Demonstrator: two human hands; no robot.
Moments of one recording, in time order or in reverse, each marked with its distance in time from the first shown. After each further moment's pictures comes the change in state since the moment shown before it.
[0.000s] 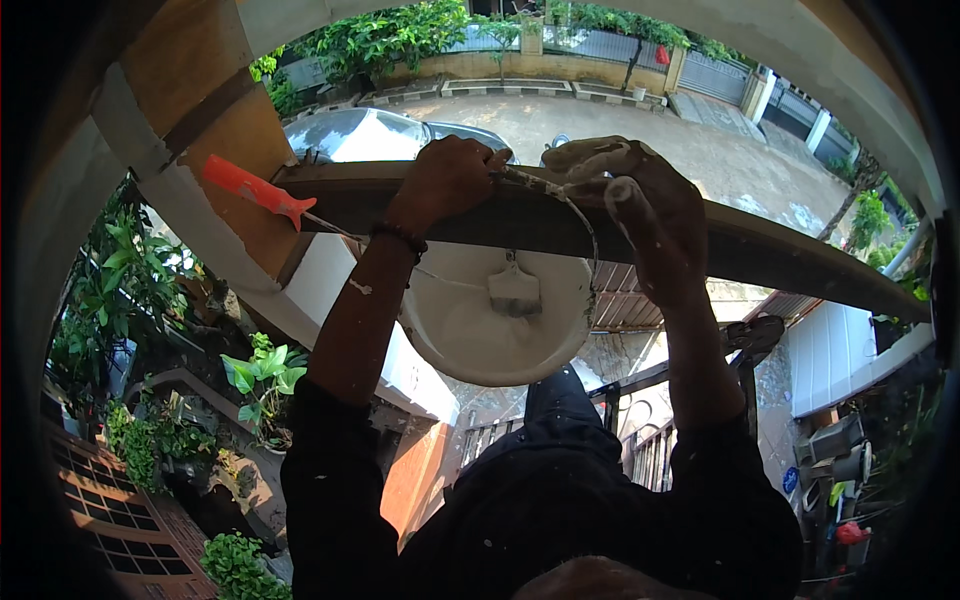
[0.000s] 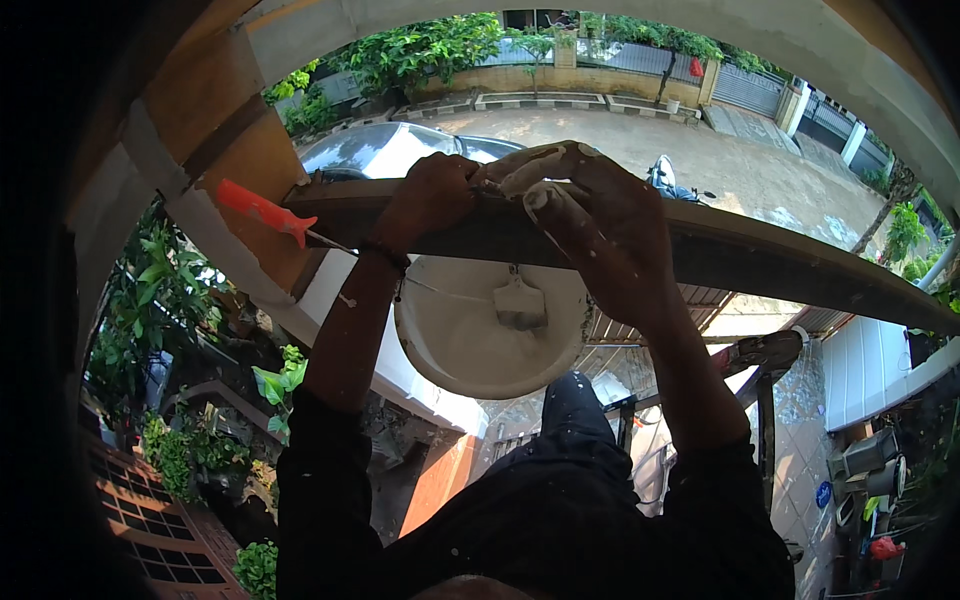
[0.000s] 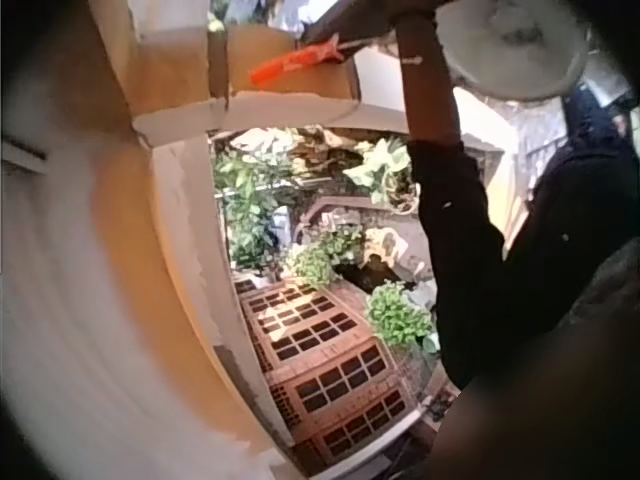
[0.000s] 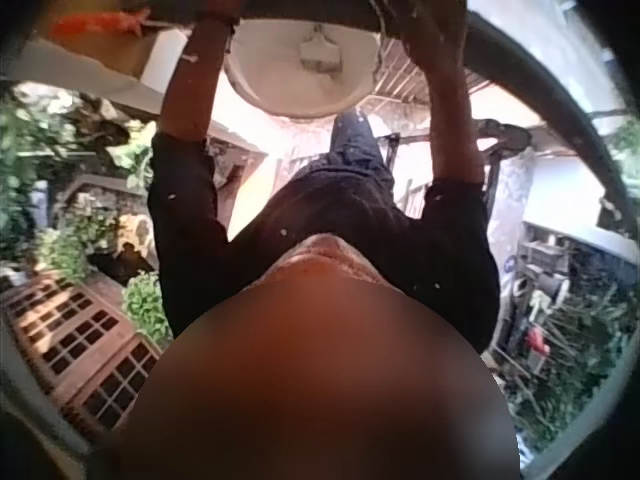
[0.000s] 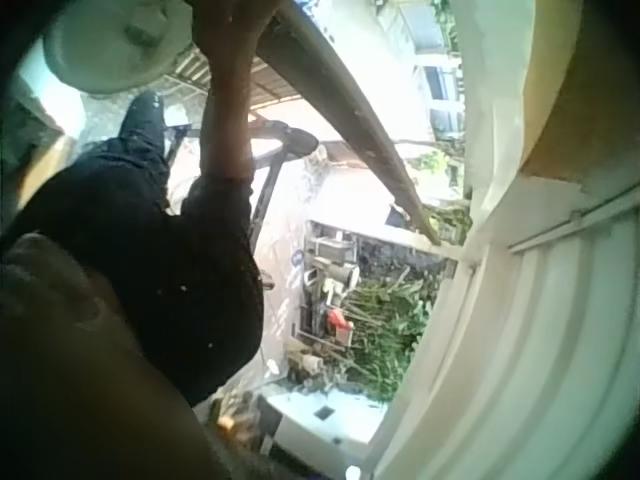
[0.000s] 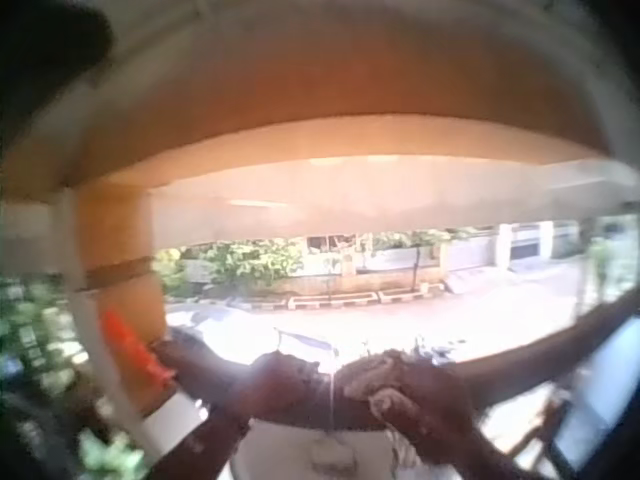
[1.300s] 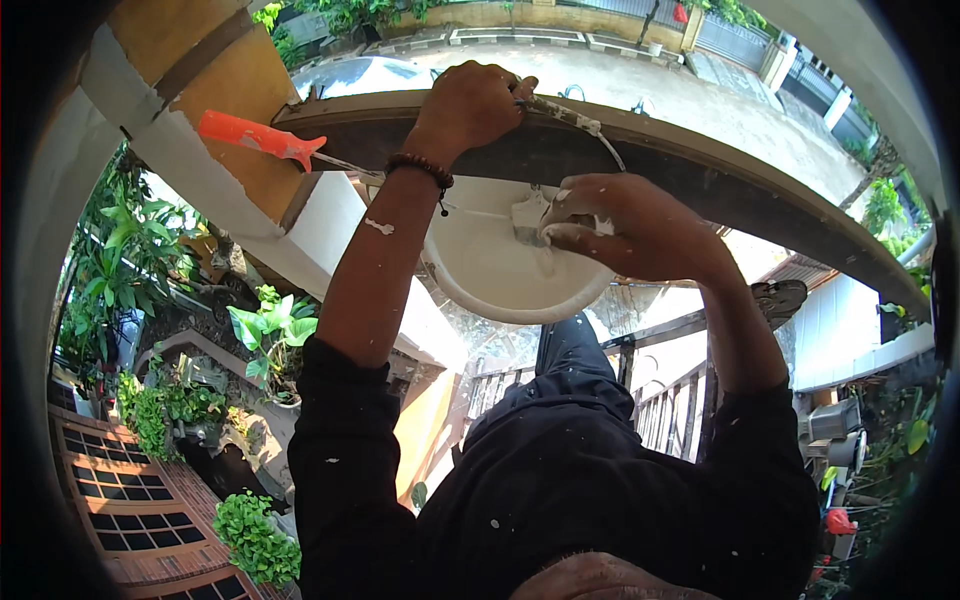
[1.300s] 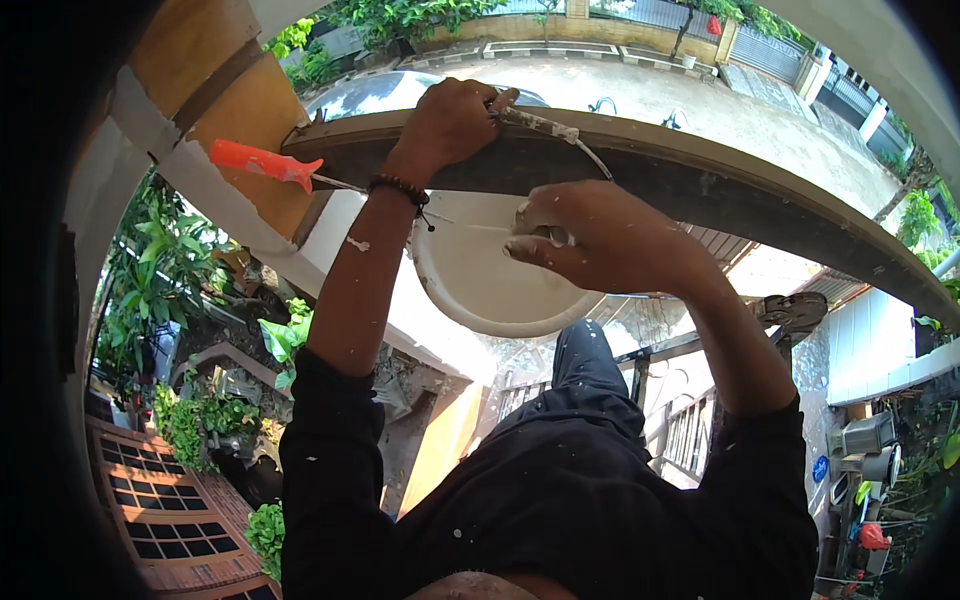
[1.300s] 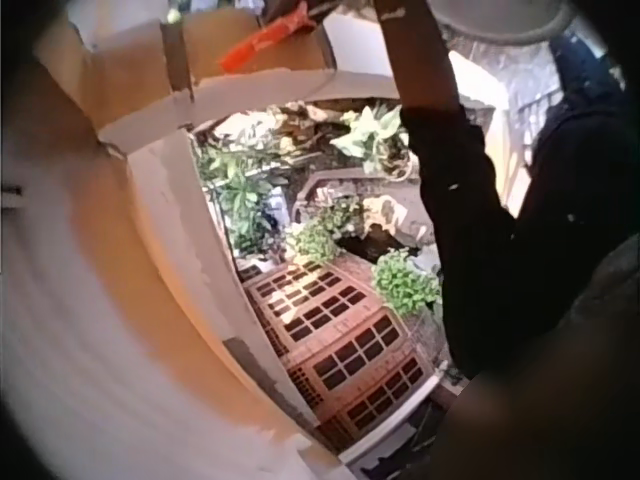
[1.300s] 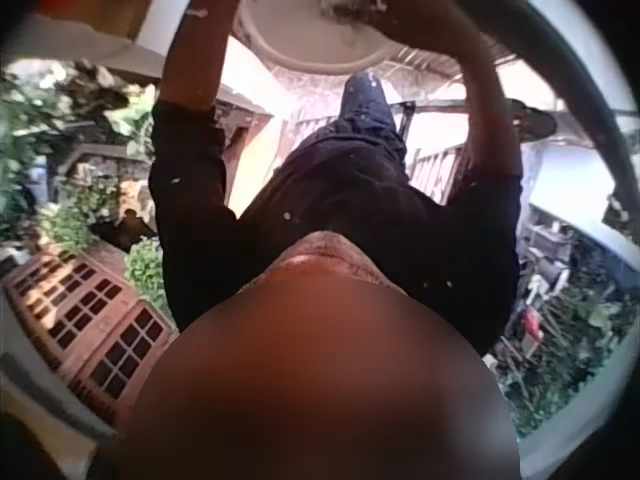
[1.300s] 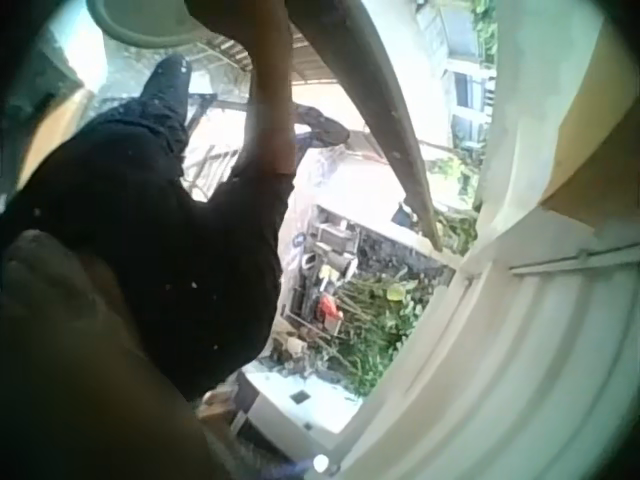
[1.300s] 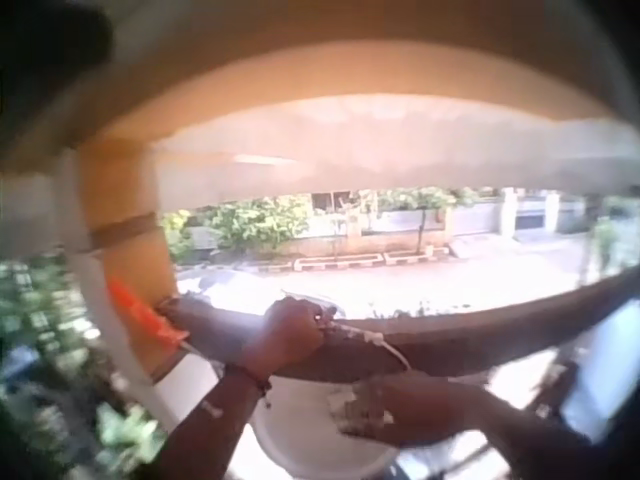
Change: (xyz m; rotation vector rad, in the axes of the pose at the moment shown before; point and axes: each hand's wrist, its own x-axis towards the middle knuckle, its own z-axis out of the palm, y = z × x) left_hand -0.005 -0.007 0.003 0.071 0.133 -0.007; right_hand -0.012 -0.001 0.019 -0.286 -0.752 0.403
